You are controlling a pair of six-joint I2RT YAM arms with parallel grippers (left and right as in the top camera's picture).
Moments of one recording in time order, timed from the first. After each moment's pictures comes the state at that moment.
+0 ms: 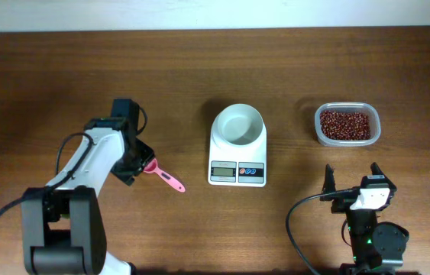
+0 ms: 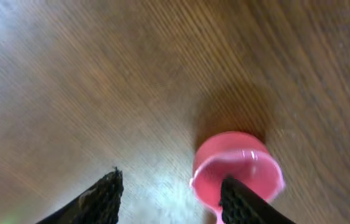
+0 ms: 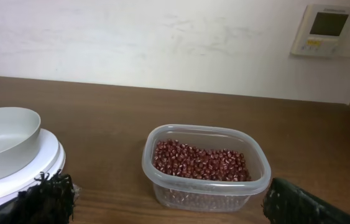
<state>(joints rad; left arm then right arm) -0.02 1.71 1.04 -0.88 -0.06 -0.95 -0.06 0.01 0.01 -0.07 -0.07 -0.07</state>
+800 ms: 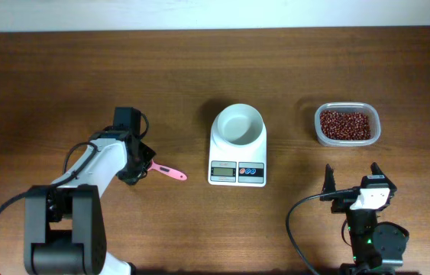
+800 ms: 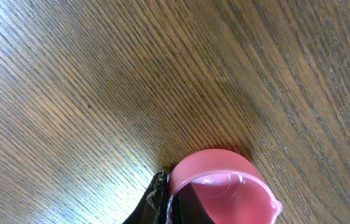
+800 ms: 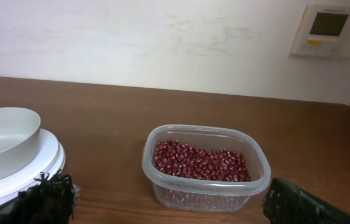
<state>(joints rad) -0.02 1.71 0.93 -0.66 -0.06 -0.95 -0.06 0.01 0.01 -0.07 -0.07 -0.07</state>
